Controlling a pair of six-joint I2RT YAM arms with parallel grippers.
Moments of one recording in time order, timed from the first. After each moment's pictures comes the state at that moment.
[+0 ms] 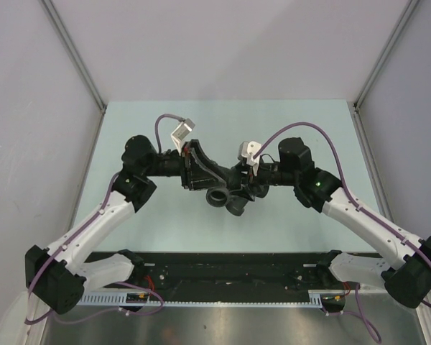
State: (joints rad) left arm -0.54 1.10 0.93 0.33 1.08 -0.73; right arm 0.71 1.14 1.03 -0.23 -0.62 -0.33
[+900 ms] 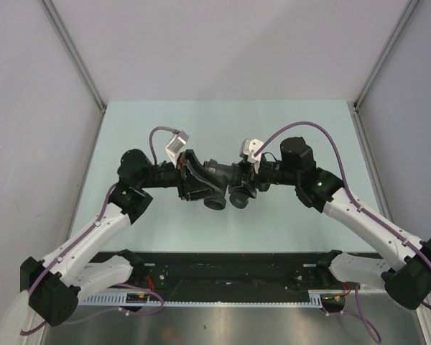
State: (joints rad) left arm -0.55 1.00 0.79 0.37 1.04 -0.69; right arm 0.68 1.13 1.03 -0.21 -0.57 -0.32
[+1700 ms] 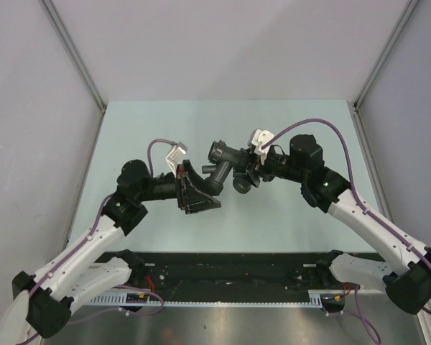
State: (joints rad) left arm -0.60 0.89 0.72 0.20 0.91 -0.68; right arm 0.65 1.10 1.03 -0.13 -0.44 -0.31
